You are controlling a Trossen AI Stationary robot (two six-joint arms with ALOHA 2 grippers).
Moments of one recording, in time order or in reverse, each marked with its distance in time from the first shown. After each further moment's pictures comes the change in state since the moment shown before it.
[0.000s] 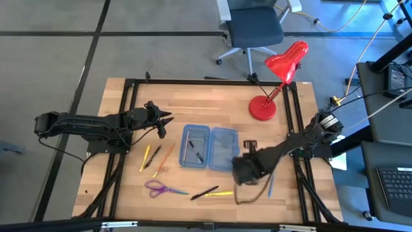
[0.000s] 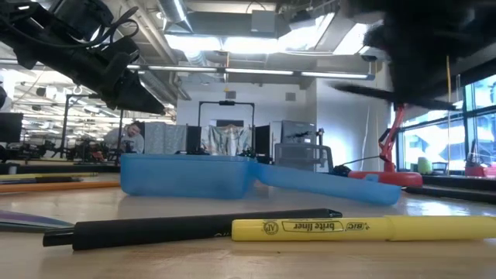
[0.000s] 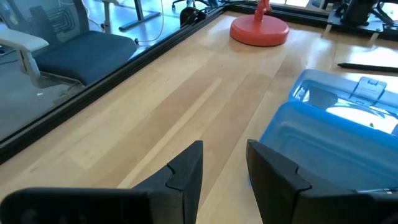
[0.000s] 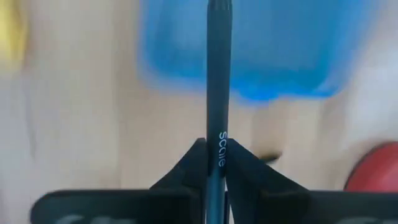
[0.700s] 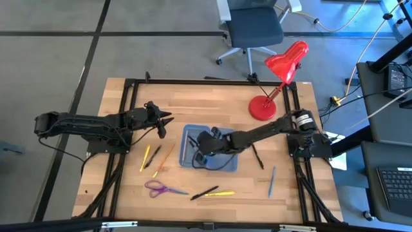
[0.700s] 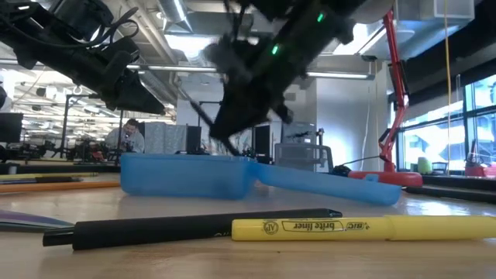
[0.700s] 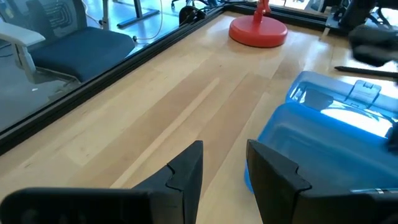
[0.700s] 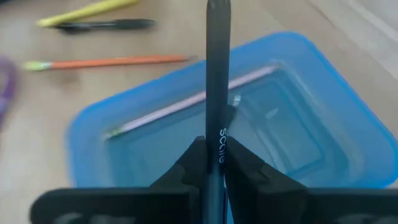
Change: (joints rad) left arm 0.000 0.000 0.000 0.000 0.008 -0.027; right arm -0.310 0.262 -0.032 0.977 0.027 0.042
